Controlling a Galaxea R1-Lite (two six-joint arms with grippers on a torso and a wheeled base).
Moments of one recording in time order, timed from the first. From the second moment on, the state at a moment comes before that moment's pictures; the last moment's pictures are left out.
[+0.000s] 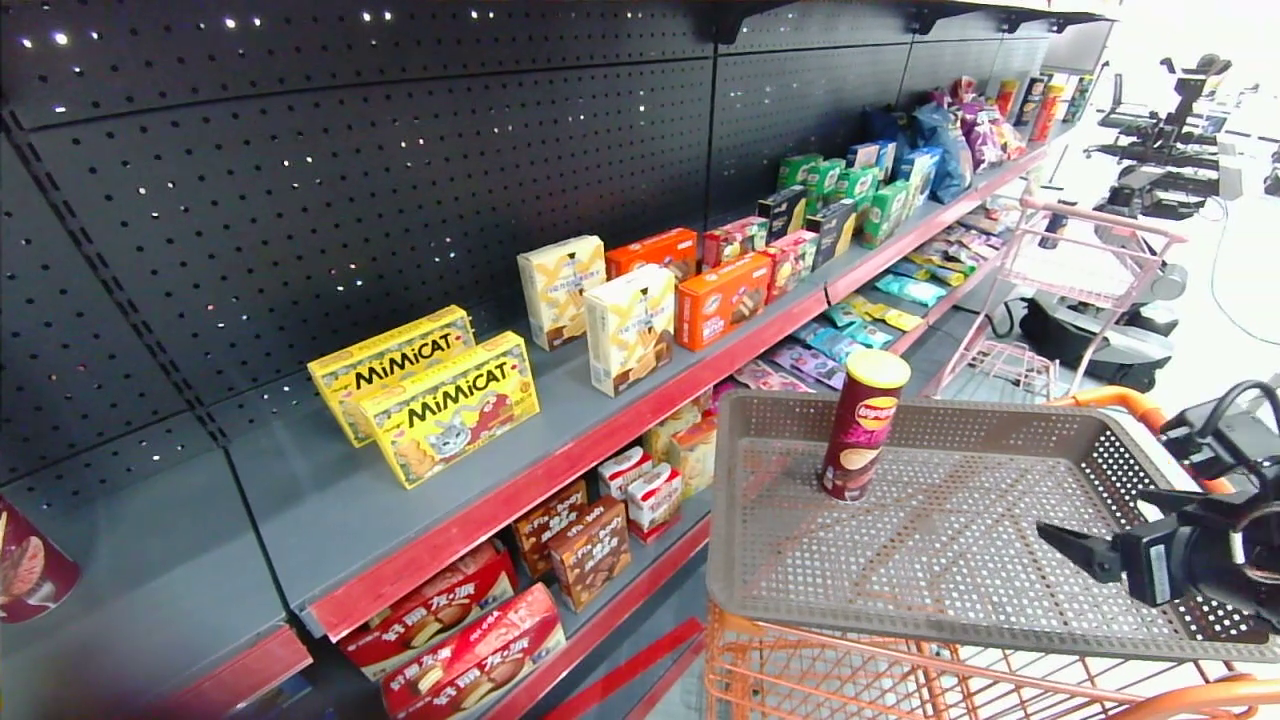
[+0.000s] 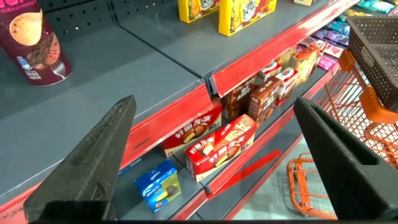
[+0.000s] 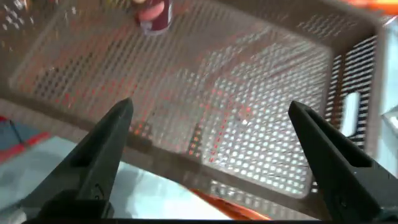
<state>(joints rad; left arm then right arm) 0.00 0.00 0.00 0.00 0.04 -0.02 0.00 1.39 -0.41 -0.55 0.07 -0.26</state>
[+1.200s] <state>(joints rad) 0.00 0.00 0.00 0.00 0.04 -0.02 0.14 1.99 -0.80 -0.89 -0.02 -0.17</state>
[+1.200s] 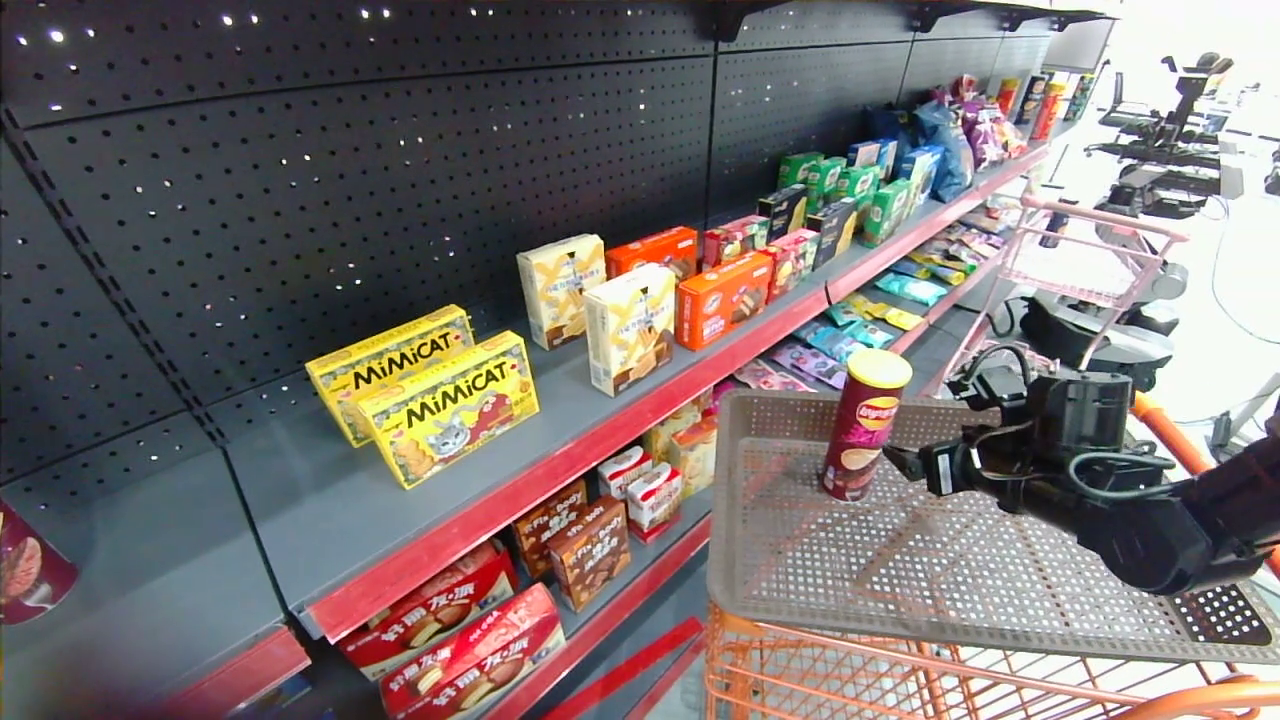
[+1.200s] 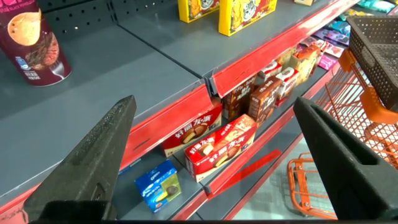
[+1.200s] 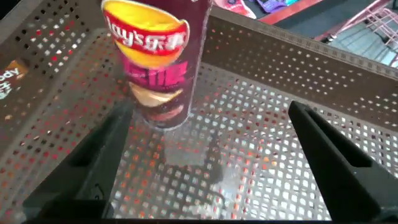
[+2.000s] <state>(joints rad) 0.00 0.00 0.00 0.00 0.04 -0.02 0.20 2.18 -1.01 -0.92 -0.04 -0.17</state>
